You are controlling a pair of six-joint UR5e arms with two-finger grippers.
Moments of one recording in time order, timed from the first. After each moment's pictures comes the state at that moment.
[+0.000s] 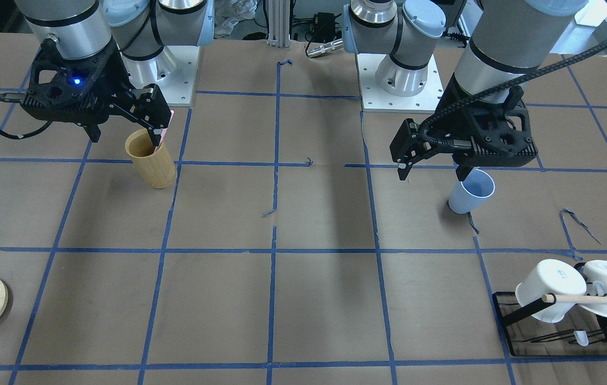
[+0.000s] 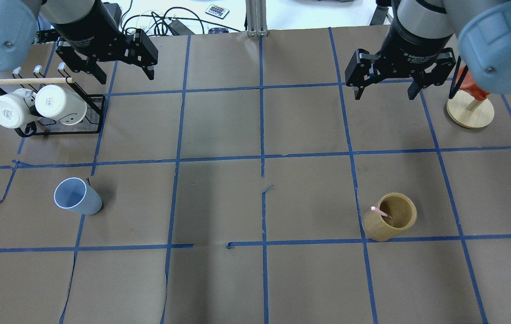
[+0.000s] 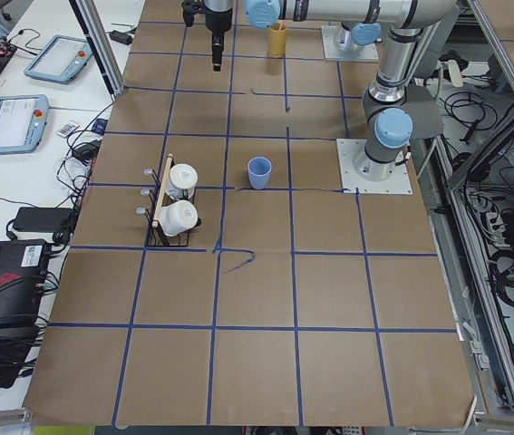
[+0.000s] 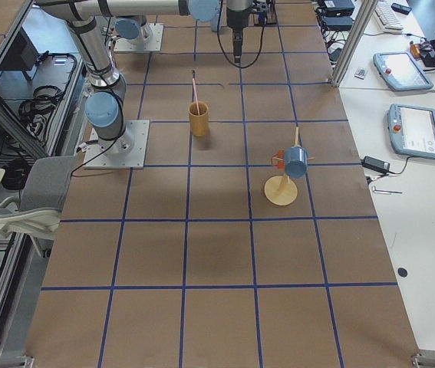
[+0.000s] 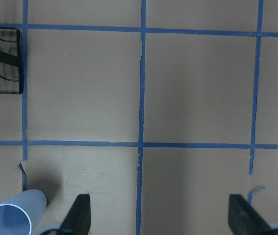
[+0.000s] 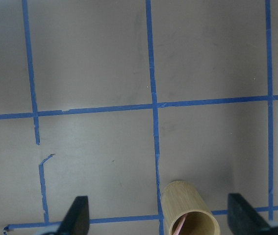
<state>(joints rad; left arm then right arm) -1.57 -1.68 -1.46 -1.49 1.54 -0.03 1.61 -1.58 1.57 -1.64 -1.58 0.10</state>
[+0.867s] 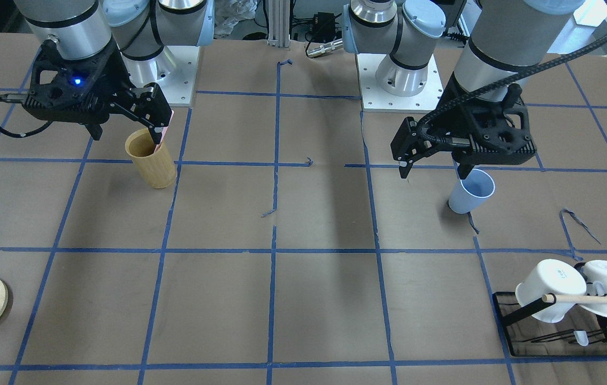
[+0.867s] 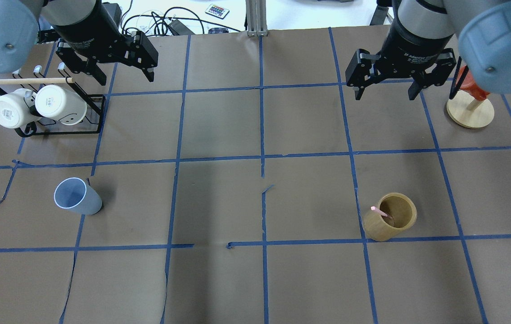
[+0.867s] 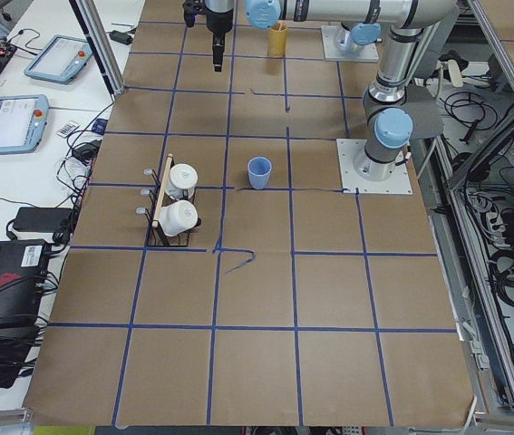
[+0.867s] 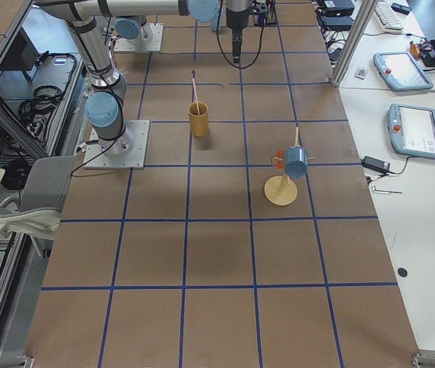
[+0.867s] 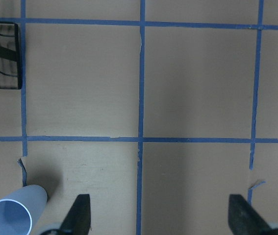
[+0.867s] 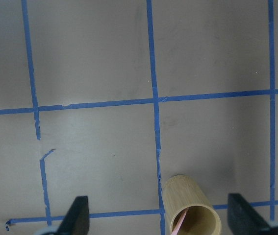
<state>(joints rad) -1.56 -1.67 -1.47 -1.49 1.55 -0.01 1.61 -1.58 1.57 -1.61 -1.57 0.10</state>
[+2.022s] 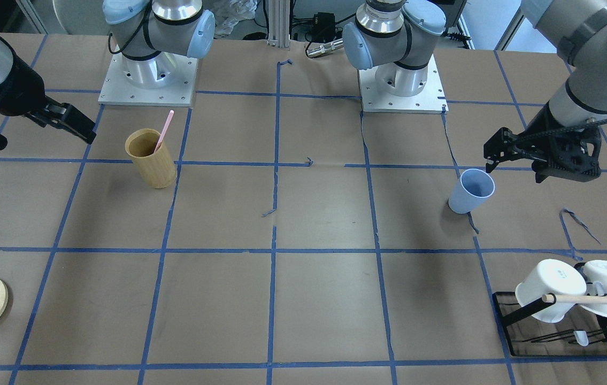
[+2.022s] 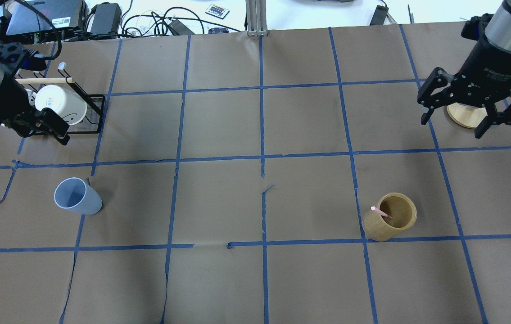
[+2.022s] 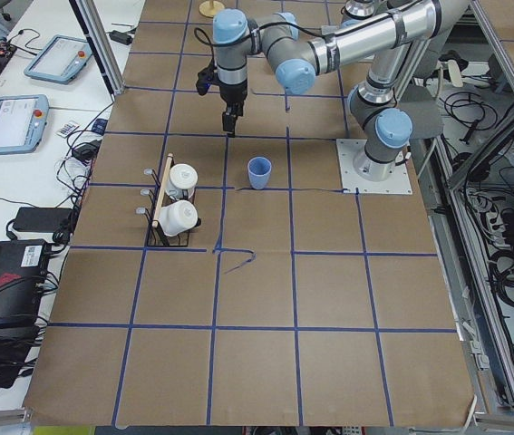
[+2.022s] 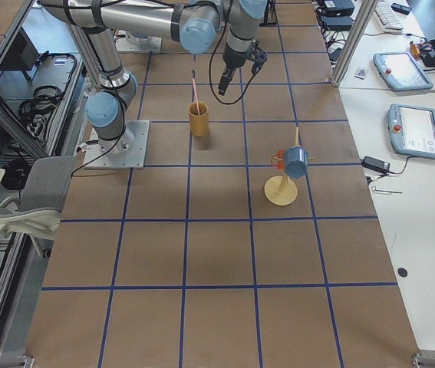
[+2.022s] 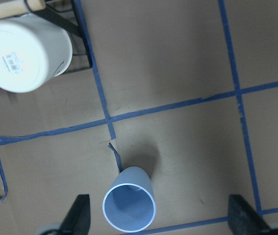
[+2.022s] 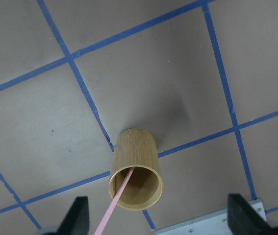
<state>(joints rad) -1.16 -1.58 -1.81 -1.36 1.60 0.63 1.32 -1.56 1.64 -1.39 -1.53 0.17</state>
